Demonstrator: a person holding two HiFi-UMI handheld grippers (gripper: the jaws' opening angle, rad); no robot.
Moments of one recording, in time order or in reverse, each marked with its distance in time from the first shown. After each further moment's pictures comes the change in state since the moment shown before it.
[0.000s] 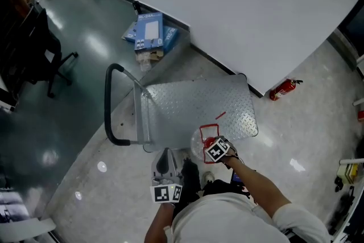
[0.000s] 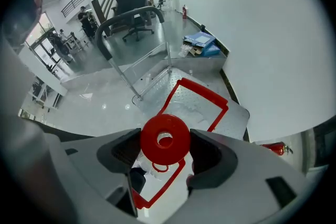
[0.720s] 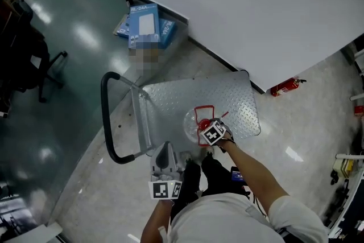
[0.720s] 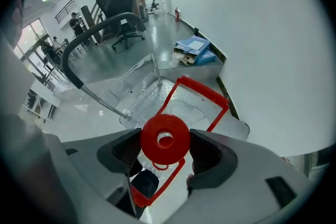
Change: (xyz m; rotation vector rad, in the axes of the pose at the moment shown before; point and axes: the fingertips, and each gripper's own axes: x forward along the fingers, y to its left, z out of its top) left arm 0.133 0.068 0.007 -0.022 0.047 -0.072; right arm 0.062 -0.088 0.157 0.050 -0.035 -0.018
